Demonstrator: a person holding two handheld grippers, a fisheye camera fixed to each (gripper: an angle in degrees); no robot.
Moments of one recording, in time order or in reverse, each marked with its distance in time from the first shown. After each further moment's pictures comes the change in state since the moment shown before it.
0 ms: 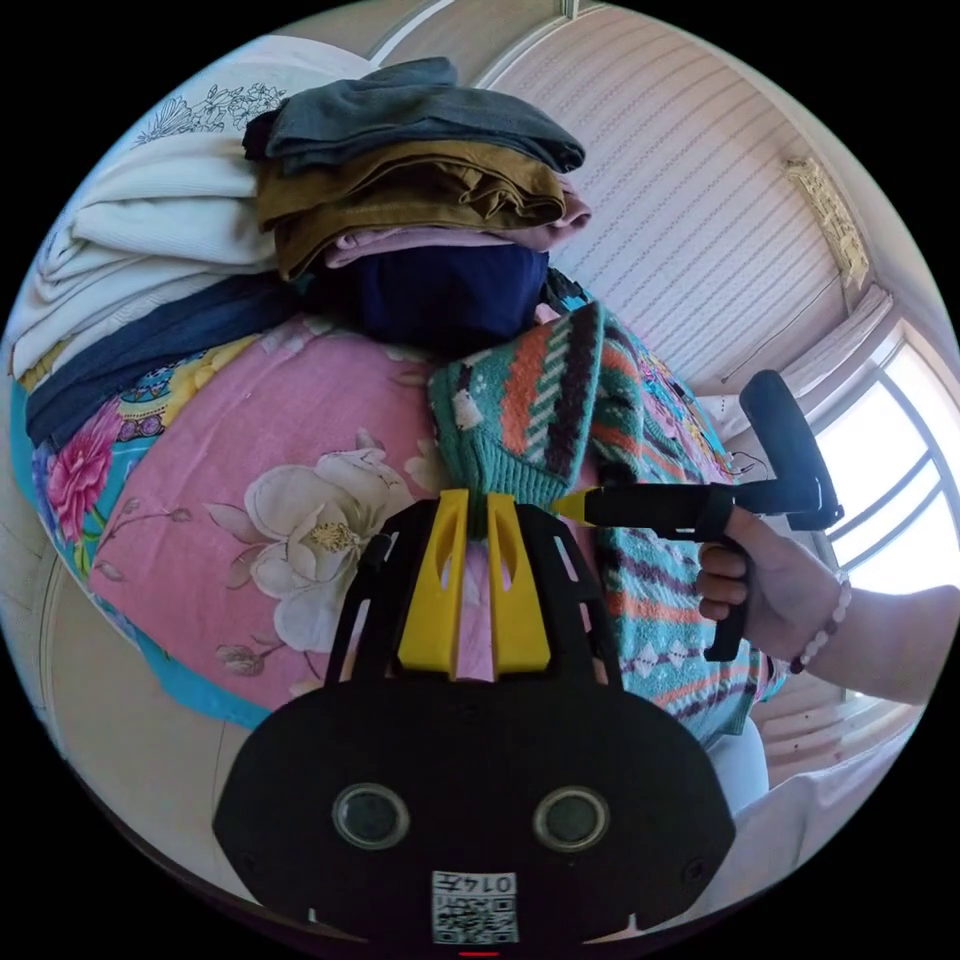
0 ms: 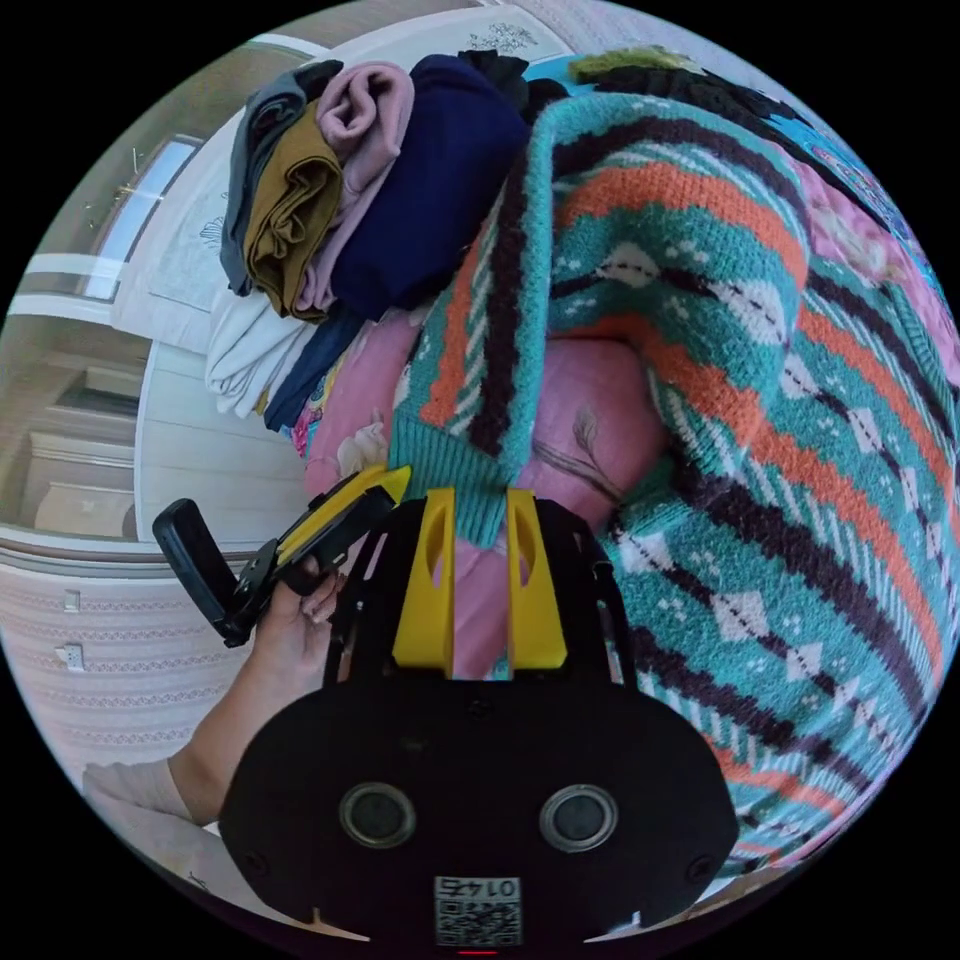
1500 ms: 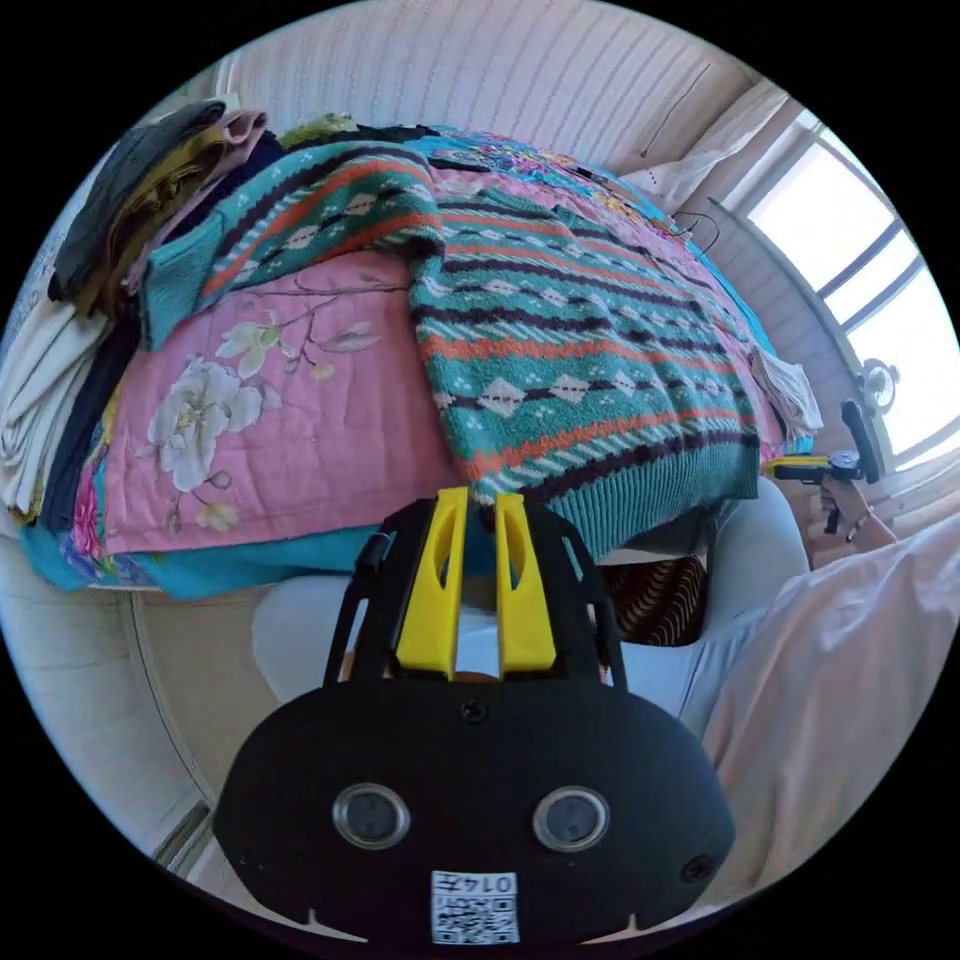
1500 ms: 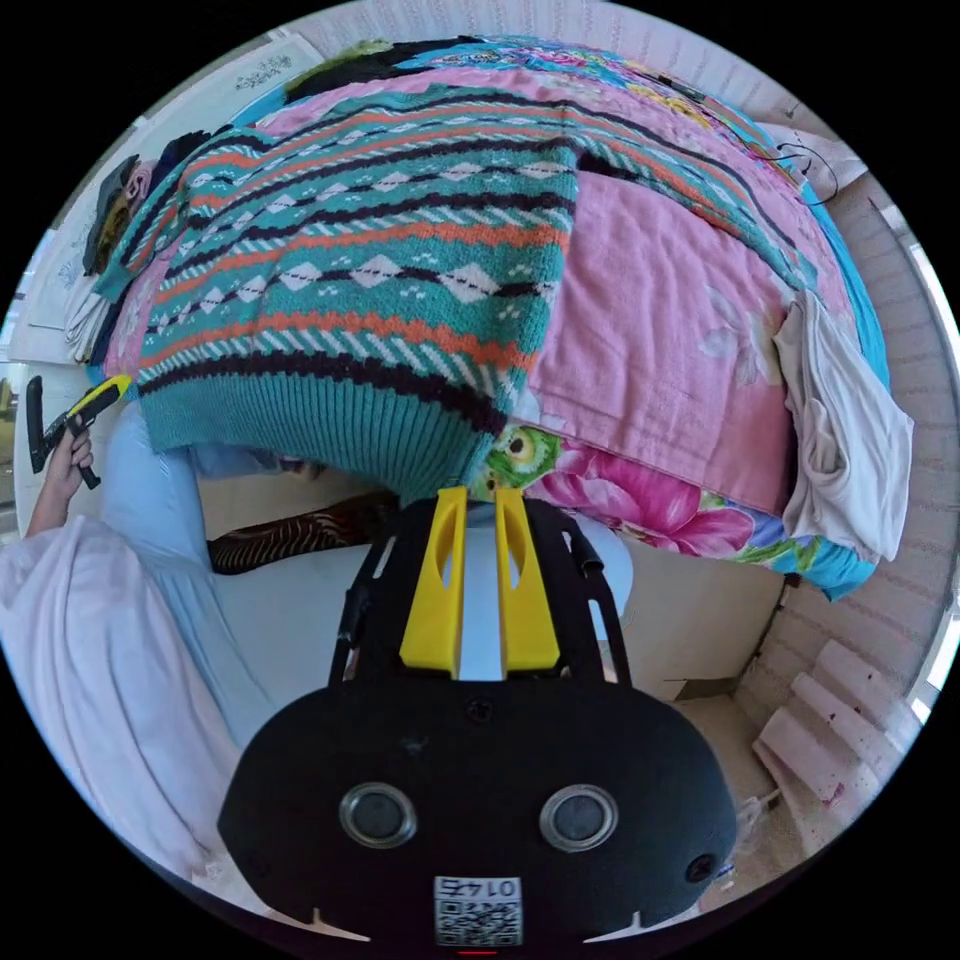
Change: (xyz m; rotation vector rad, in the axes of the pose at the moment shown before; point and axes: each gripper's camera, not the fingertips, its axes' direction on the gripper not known) left arm 0.206 0.136 0.057 -0.364 -0.102 0.377; right arm 0.183 0.498 -0.234 -0.024 0.511 0.353
